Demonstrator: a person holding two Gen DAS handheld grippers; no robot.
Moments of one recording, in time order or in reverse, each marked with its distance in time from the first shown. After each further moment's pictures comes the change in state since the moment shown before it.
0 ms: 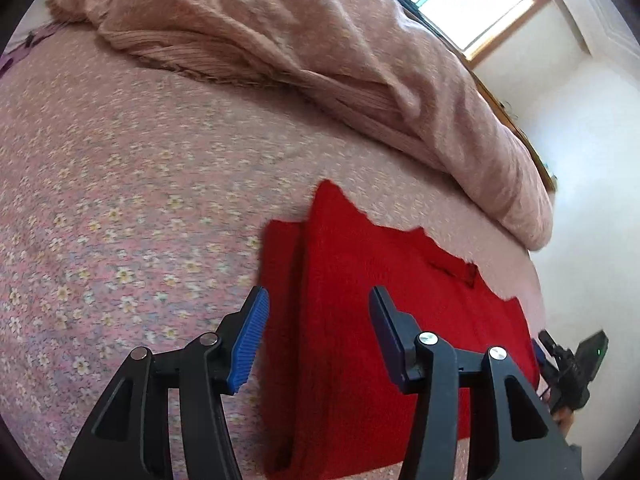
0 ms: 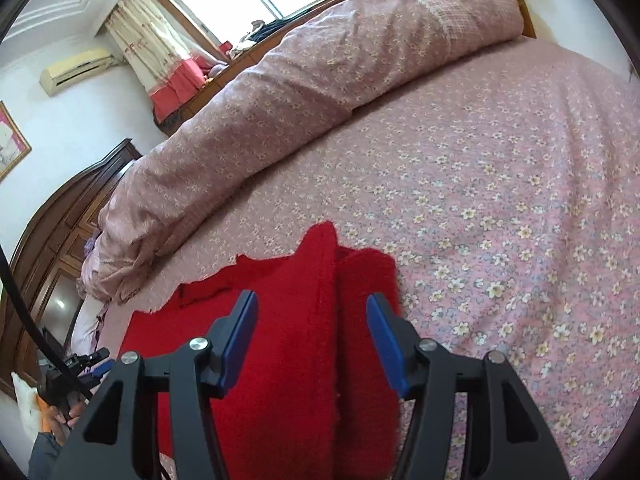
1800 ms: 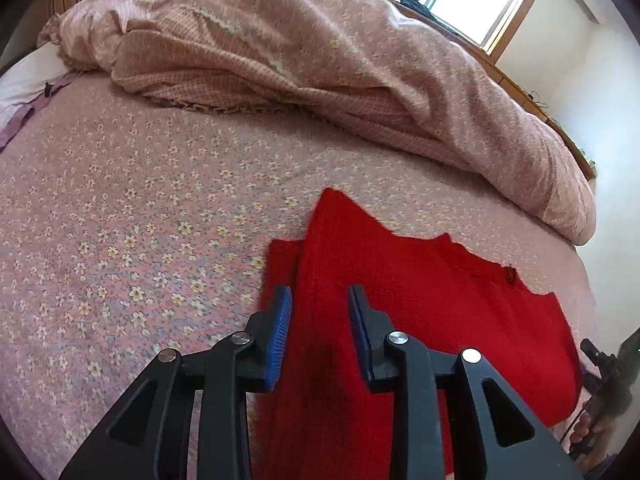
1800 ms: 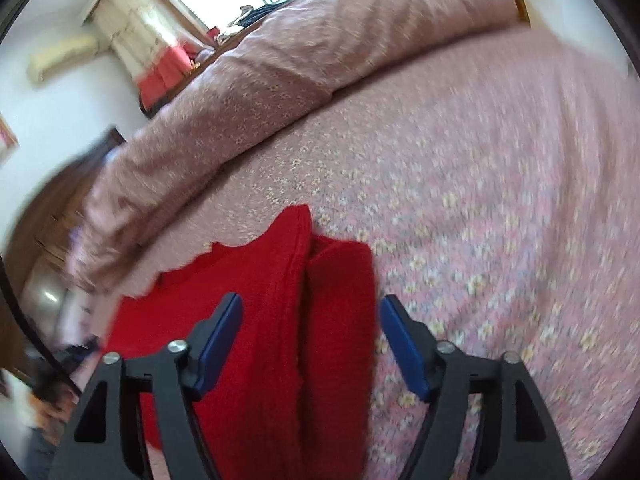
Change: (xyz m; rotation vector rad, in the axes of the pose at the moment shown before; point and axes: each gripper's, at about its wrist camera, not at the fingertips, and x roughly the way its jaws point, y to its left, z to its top) left arm 0.003 -0.035 -0.005 0.072 -0.089 0.208; right arm 0.005 -0.024 -0.002 0.054 0.062 -0.002
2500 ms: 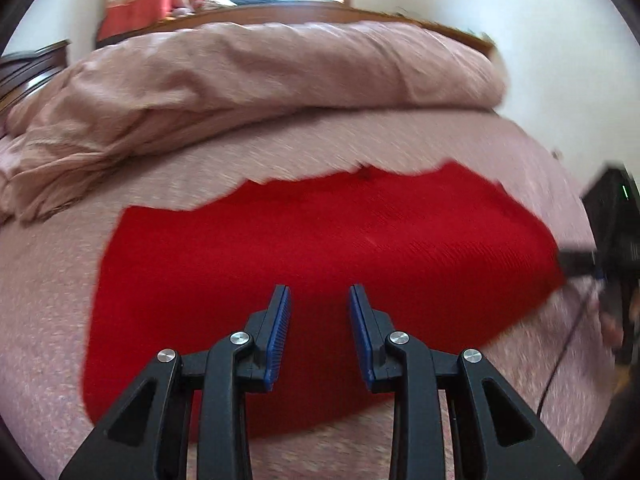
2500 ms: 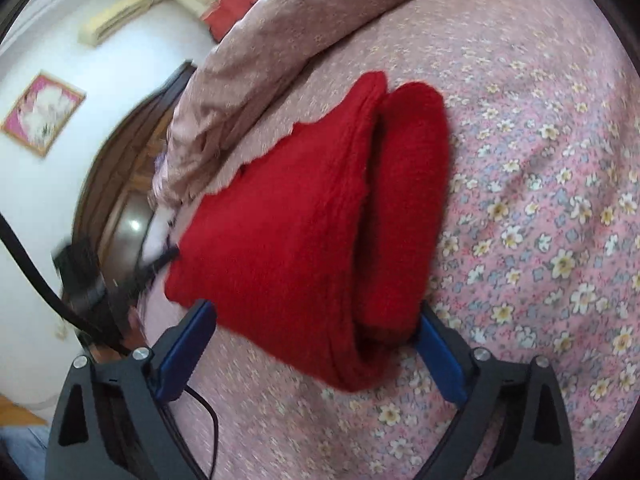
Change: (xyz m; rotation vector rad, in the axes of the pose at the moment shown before) left arm -0.006 -0.166 -0.093 0.561 0.012 -0.098; right arm 0.009 -0.001 -0.051 -0.051 0.301 0.322
